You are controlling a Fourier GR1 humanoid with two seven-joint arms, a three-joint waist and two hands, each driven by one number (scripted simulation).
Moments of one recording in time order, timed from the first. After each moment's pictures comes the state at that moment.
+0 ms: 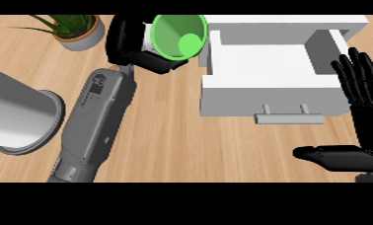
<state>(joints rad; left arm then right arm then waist) -0.79 0.01 0.09 -1.02 0.13 -0.04 -0.45 -0.04 -0.16 -0.17 -1.92 -0.04 0.21 -0.04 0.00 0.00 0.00</state>
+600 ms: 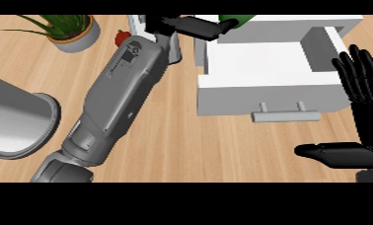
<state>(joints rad) -1.10 0.00 -0.05 -0.81 0.24 0.19 -0.31 -0.06 -0.17 -0.18 -1.90 -0.06 0.22 -0.05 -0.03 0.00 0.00</state>
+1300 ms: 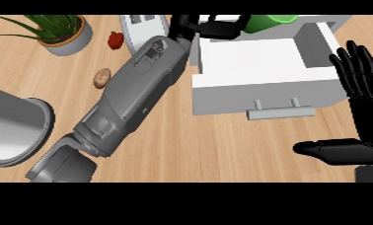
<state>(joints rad) -1.24 0.00 -0.30 -0.53 0.48 0.33 -0.36 -0.09 -0.18 -0.18 -1.89 -0.06 0.24 -0.06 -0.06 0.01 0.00</state>
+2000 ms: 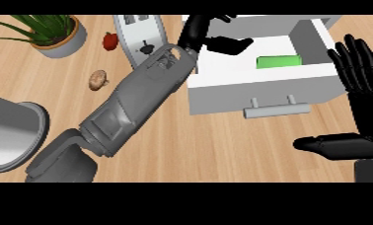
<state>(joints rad) -1.28 0.00 -0.58 -0.43 0.55 0.42 -0.26 -0.13 -0.19 -0.18 -1.87 -0.08 0.25 -0.03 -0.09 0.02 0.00</state>
